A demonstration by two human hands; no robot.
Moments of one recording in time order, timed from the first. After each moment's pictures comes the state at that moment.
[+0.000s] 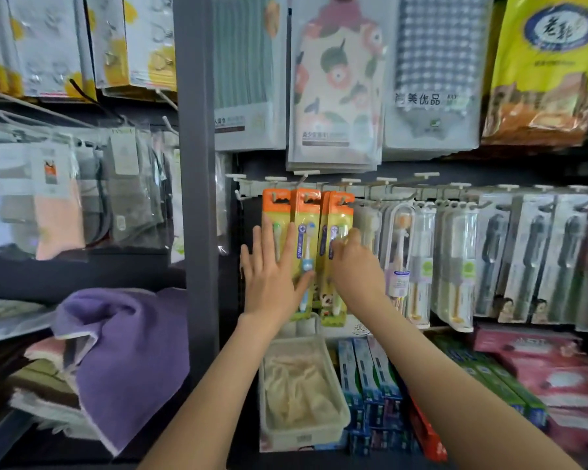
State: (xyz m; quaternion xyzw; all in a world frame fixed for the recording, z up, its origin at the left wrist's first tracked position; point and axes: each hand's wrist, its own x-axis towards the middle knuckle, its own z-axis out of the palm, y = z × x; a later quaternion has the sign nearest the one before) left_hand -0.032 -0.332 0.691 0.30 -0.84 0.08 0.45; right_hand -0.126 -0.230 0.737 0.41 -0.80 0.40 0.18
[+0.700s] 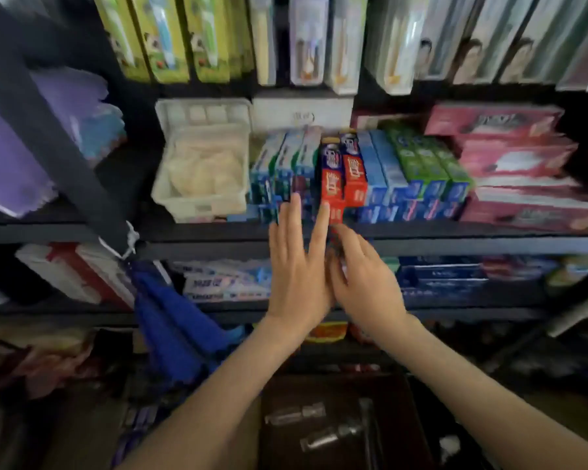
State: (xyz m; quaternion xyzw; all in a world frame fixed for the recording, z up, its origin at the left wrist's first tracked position) left_hand -0.100 -0.075 0.463 0.27 -0.88 -0.05 0.39; right_hand -0.180 -0.006 0.479 0.56 -0.73 0.38 0.11
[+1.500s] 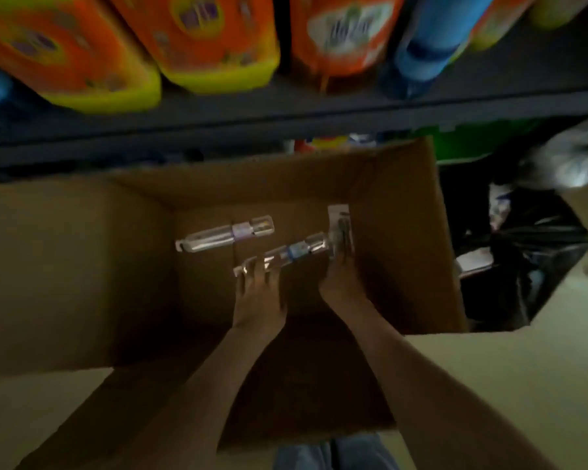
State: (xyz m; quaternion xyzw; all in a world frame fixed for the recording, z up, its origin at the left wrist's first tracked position) left_hand -0.107 0.090 -0.177 0.41 -0.84 -0.22 -0.27; right_hand -0.236 0.155 -0.209 0.21 -0.87 0.10 -0.43
